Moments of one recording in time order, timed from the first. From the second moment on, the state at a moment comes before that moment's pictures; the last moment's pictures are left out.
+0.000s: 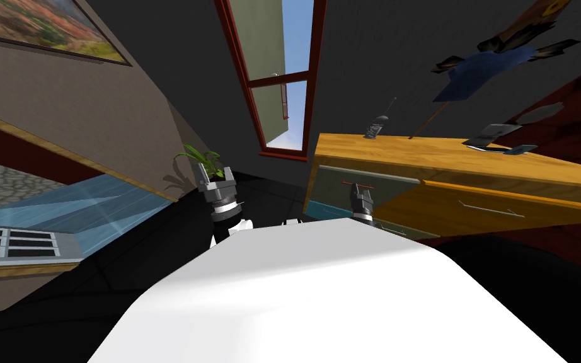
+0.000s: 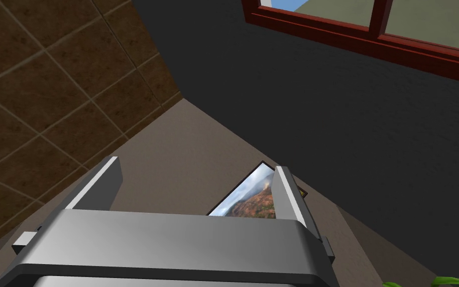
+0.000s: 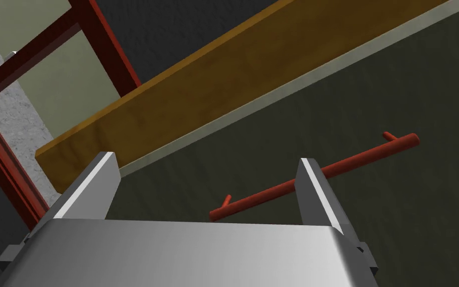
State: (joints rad) left arm 0.49 -0.04 -0.03 -2.28 -0.04 -0.62 0.13; right arm 0.76 -0.14 -0.02 -2.06 -0.52 -0.63 -1.81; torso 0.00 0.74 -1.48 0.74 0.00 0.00
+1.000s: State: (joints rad) left arm 0.49 -0.04 -0.03 -2.28 -0.04 -0.62 0.13; right arm 0.80 -0.12 -0.03 -2.01 -0.60 -0.66 -2.07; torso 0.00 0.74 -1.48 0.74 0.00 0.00
